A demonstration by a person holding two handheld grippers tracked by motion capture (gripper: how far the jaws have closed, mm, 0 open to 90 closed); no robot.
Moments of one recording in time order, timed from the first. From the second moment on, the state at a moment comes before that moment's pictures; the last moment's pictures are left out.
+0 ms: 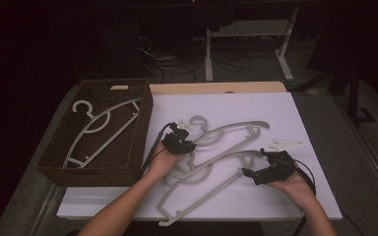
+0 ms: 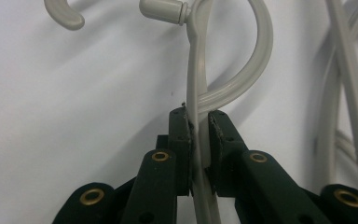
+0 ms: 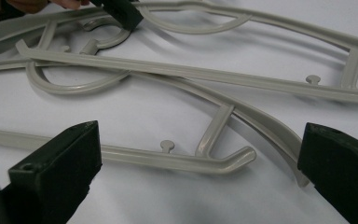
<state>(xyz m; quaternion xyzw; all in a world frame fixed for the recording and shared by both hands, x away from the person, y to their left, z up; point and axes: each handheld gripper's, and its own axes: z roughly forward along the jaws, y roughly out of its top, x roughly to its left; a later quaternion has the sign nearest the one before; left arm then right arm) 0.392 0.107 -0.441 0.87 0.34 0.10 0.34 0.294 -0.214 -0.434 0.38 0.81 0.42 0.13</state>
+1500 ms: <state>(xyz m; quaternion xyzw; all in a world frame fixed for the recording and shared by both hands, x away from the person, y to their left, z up) 0.380 0.288 -0.264 0.81 0.37 0.22 0.39 0.295 -0.215 -0.434 0.38 0.81 0.42 0.13</state>
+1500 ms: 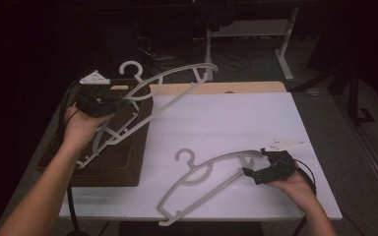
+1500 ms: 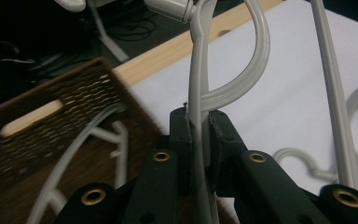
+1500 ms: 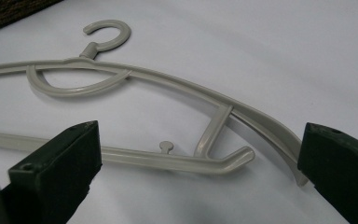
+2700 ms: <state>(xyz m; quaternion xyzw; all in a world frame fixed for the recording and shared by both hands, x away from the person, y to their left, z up) 0.386 0.440 -0.315 0.79 0.48 0.28 0.26 0.296 -0.215 -0.435 0.39 0.81 0.42 0.13</state>
